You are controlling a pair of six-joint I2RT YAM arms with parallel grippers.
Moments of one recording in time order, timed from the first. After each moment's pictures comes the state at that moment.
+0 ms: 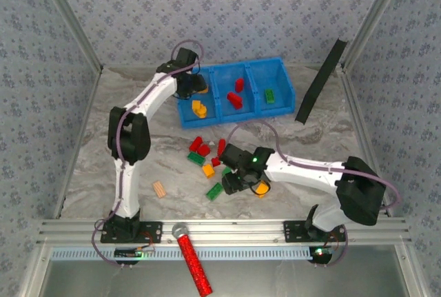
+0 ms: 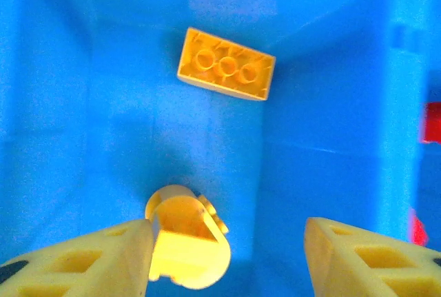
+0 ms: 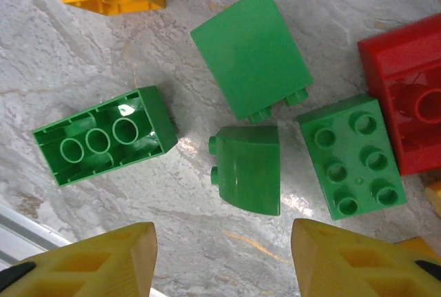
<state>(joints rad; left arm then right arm) -0.40 2.14 1.98 -0.82 0.00 -0.71 1.05 1.48 0.95 -0.76 -0.01 0.58</state>
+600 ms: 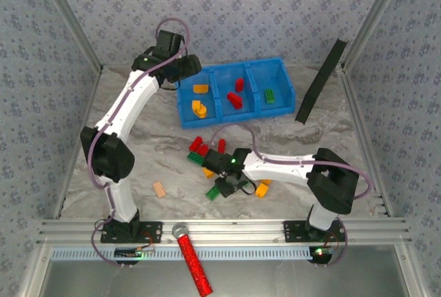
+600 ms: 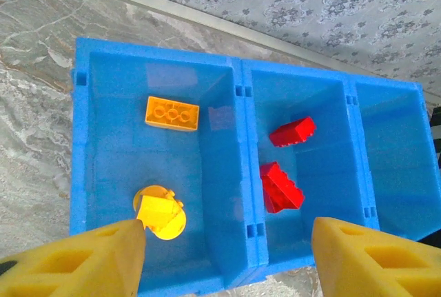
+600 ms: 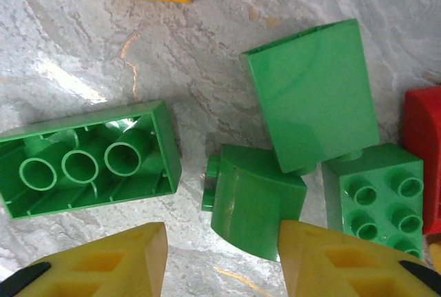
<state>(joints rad) -0.40 1.87 1.97 -0.85 0.00 -0.64 1.13 1.68 1.09 -0.83 0.09 0.46</state>
